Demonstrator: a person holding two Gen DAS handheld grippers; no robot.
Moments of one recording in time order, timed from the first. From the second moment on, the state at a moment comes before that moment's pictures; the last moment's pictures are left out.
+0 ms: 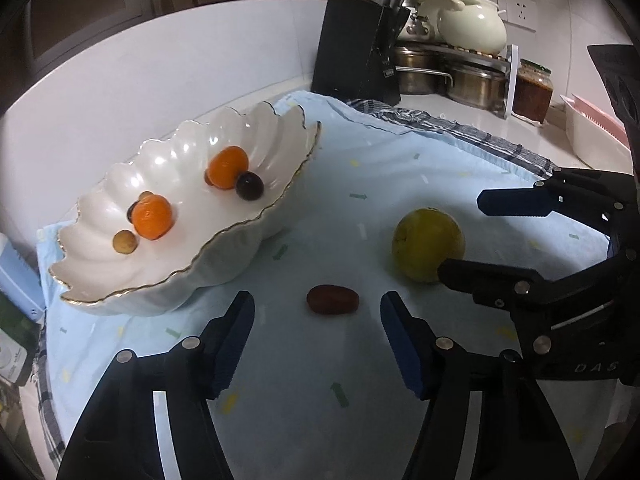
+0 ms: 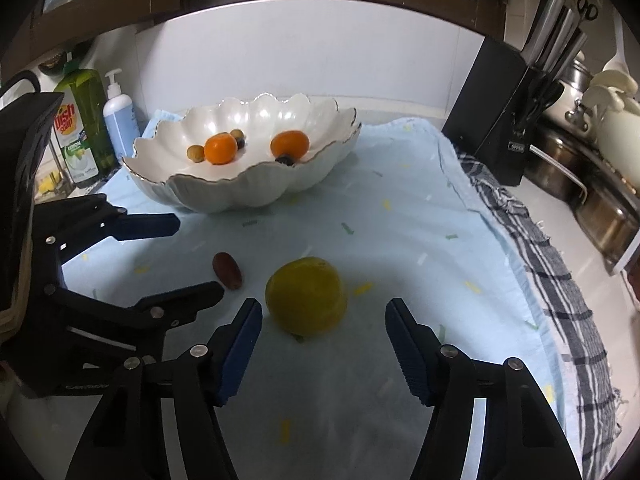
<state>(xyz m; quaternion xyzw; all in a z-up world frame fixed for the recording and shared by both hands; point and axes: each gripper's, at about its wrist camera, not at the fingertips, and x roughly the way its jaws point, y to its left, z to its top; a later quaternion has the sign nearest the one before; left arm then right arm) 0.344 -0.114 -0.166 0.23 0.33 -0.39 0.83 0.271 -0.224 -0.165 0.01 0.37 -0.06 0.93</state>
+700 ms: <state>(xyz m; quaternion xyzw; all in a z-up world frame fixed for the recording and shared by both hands) 0.363 -0.129 -0.181 0.20 0.39 -0.40 0.80 0.292 -0.230 -0.178 0.03 0.39 0.00 0.92</state>
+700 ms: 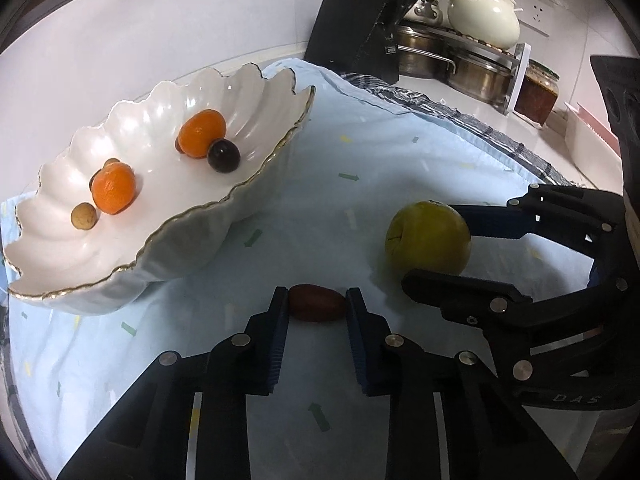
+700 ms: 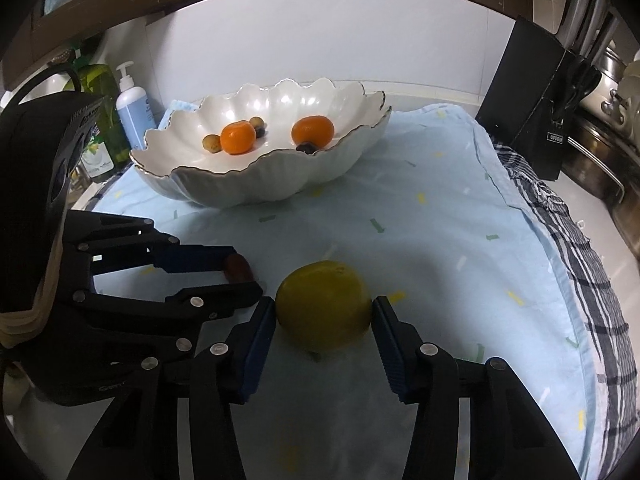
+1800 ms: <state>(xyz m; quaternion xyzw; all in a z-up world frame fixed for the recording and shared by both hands) 0.301 -0.063 -0.090 0.11 0.32 -0.30 0.89 0.245 -0.212 -0.104 0.04 0.30 0.03 0.95</state>
